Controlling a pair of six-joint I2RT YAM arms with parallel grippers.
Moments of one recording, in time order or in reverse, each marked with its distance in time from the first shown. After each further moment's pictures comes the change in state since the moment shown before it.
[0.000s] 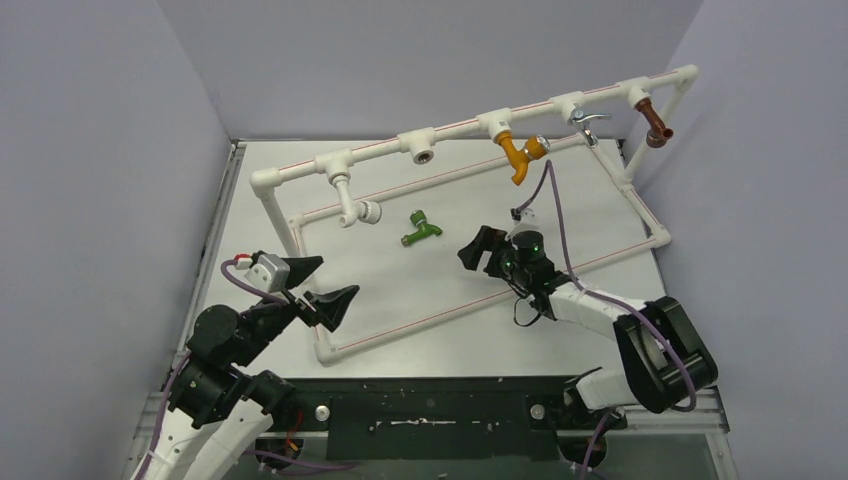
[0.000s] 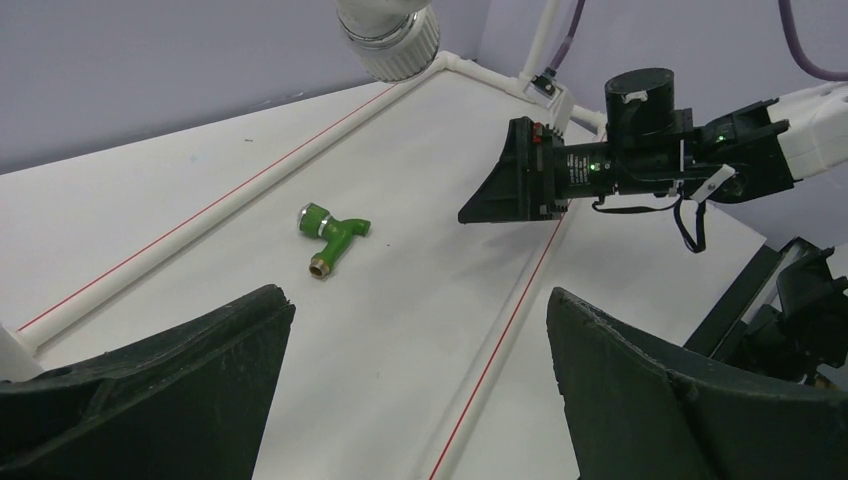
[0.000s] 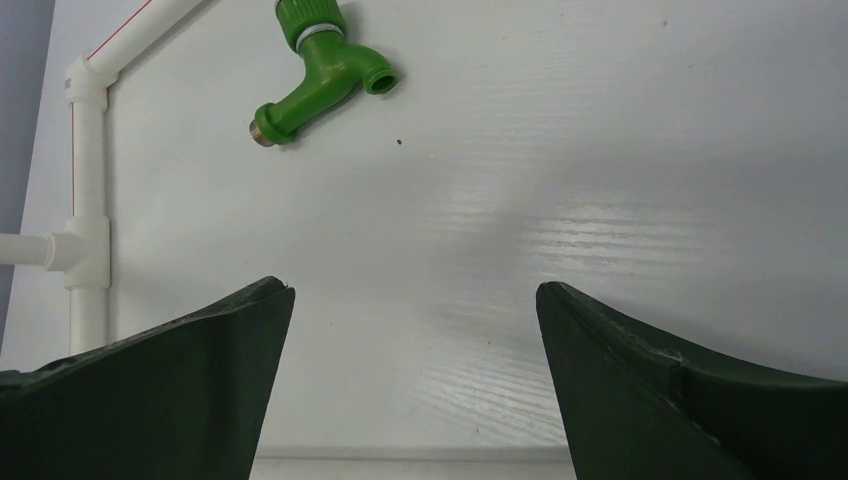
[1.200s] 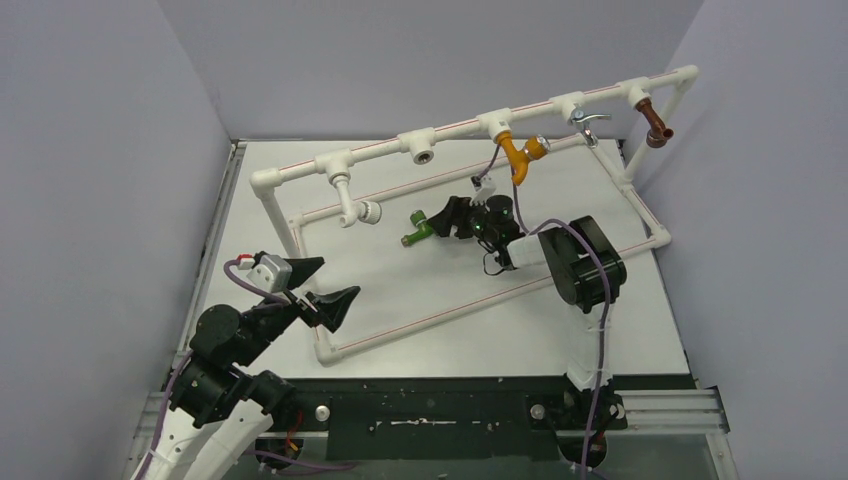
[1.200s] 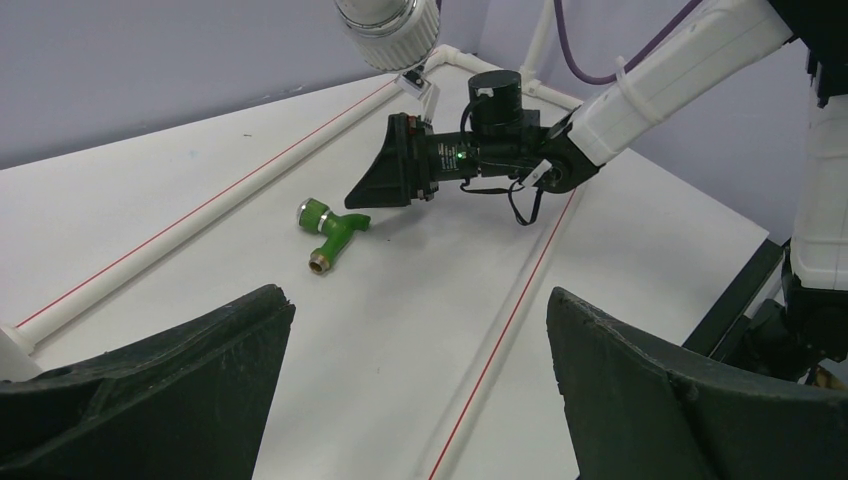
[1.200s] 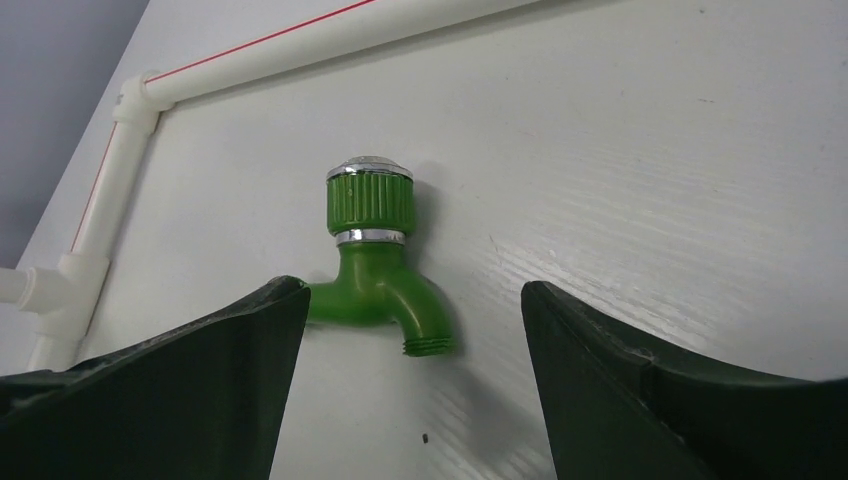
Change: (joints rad) left arm -0.003 0.000 -0.010 0.000 -0.001 0.005; right arm -0.058 0.703 0.447 0.431 -0.315 -0.116
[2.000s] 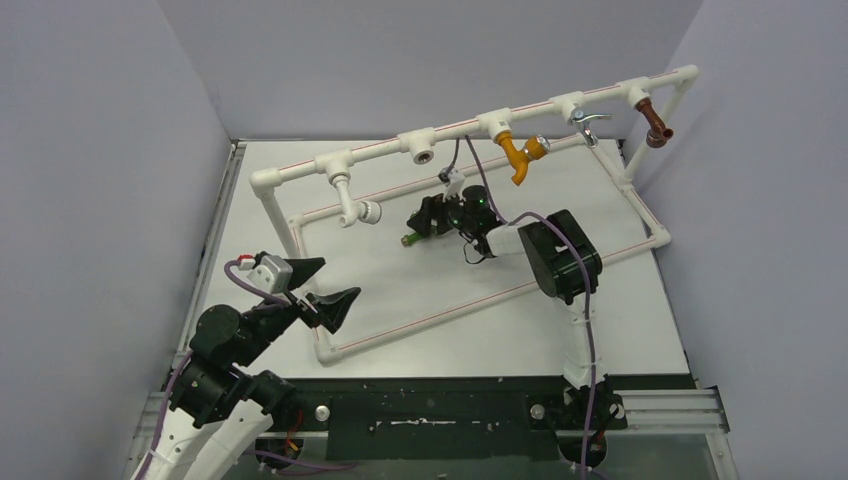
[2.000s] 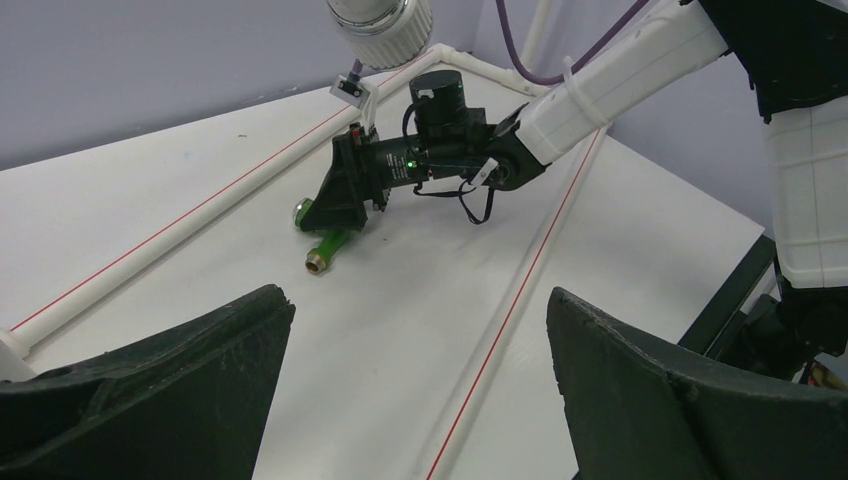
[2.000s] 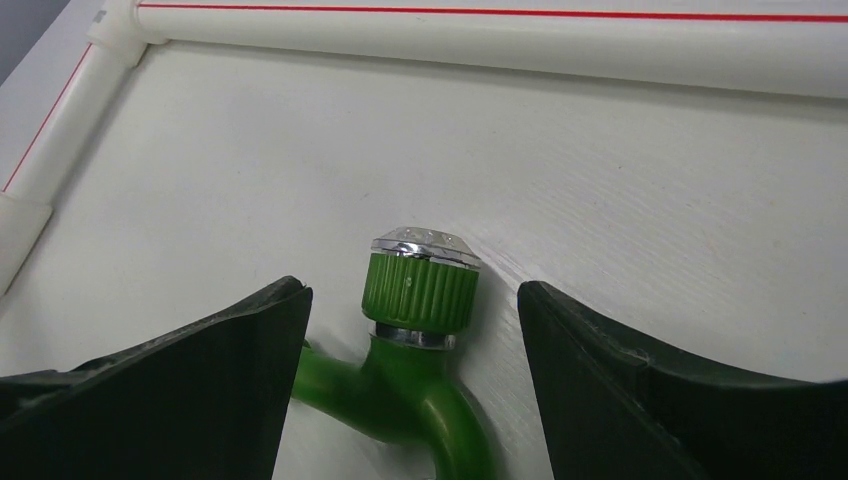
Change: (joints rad) left arm 0.000 -0.001 -0.002 0.000 0.011 0.003; right arm 0.067 0.174 0.253 -0.097 -0.089 -0.205
